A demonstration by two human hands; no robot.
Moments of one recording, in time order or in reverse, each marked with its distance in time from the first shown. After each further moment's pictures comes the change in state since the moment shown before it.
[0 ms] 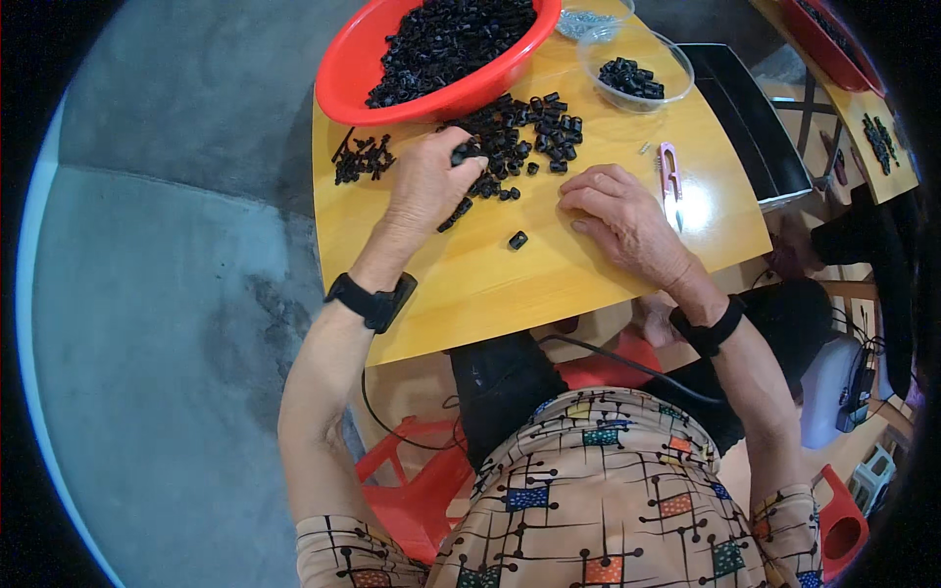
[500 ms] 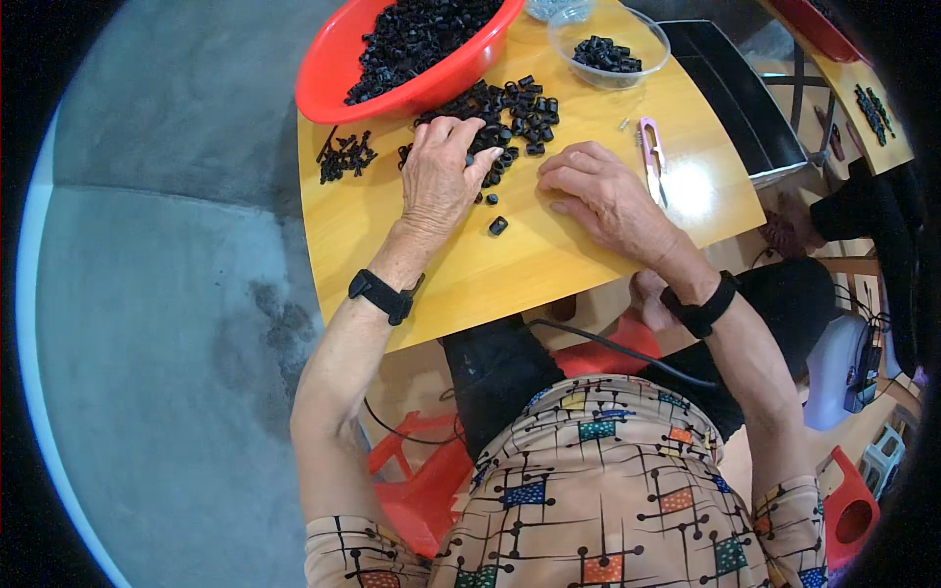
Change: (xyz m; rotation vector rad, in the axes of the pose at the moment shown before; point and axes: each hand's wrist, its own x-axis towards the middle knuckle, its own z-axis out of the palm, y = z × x) left_hand -0.004 0.018 0.039 0.295 0.217 0.304; right_hand -0.006 0.009 0.004 -0.031 0.040 -0.033
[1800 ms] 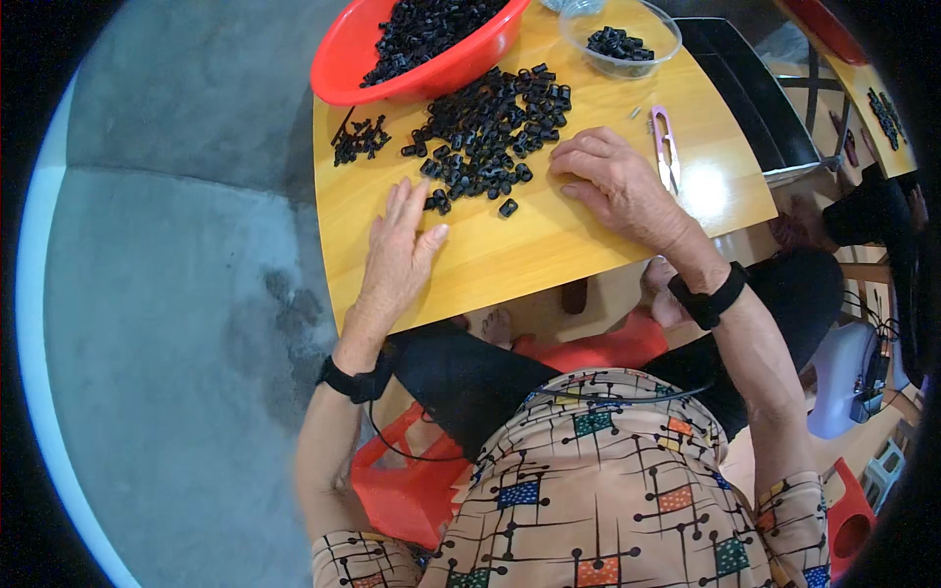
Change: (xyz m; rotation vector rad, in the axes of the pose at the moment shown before) left_hand -0.098 -0.004 -0.068 -0.095 -0.389 -0.350; right_hand -0.002 0.001 0.001 -0.007 0.001 -0.029
